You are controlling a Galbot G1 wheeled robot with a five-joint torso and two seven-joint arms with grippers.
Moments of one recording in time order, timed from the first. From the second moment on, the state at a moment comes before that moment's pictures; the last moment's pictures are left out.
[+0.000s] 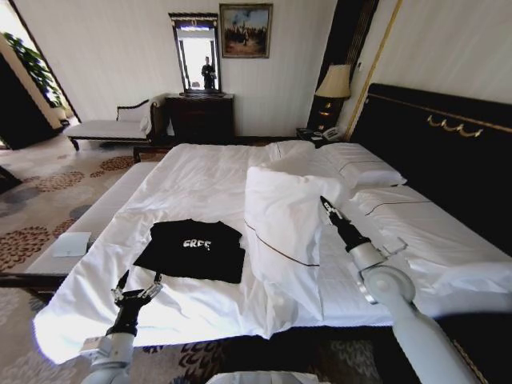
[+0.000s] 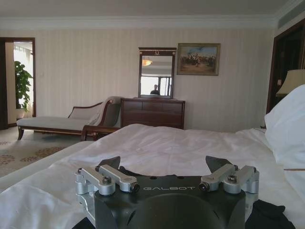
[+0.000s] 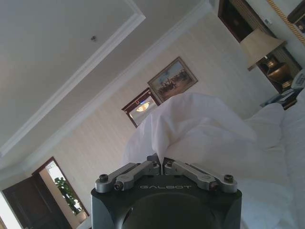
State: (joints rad) left arm 1.86 -1.38 -0.81 -2.16 -0.38 -0.17 0.03; right arm -1.43 1.00 0.73 2.14 1.25 -0.06 -0.04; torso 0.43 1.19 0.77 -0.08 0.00
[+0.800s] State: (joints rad) left arm 1.79 -1.34 -0.80 -2.13 -0.44 -0.16 0.03; right arm -1.78 1.22 1.01 2.39 1.10 0.12 0.33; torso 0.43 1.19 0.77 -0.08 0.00
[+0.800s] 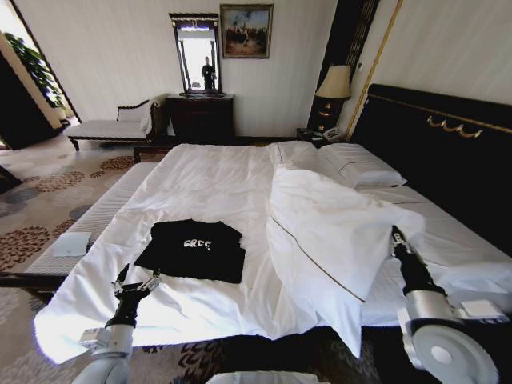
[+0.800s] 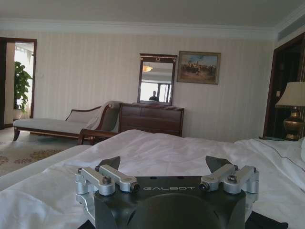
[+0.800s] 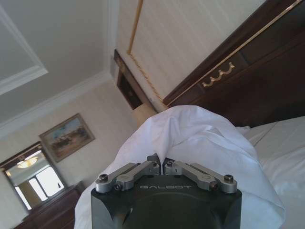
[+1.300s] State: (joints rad) left arm 1.77 -1.37 -0.80 -2.10 -0.45 -0.17 0.02; right arm -1.93 1.29 1.09 2.36 1.01 0.16 0.69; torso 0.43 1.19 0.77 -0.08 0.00
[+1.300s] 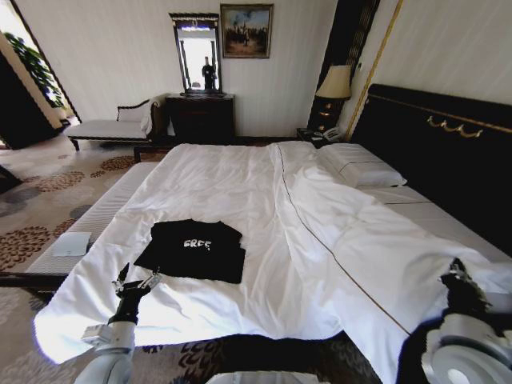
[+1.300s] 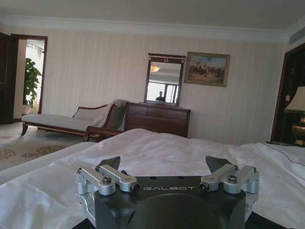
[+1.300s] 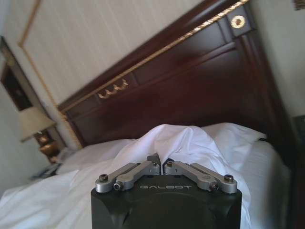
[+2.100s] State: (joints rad) left arm 1.80 -1.39 -0.79 -2.11 -0.42 -0.18 0.02; right arm -1.84 1.25 0.95 1.79 0.99 0.19 0.75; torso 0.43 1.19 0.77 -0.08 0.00
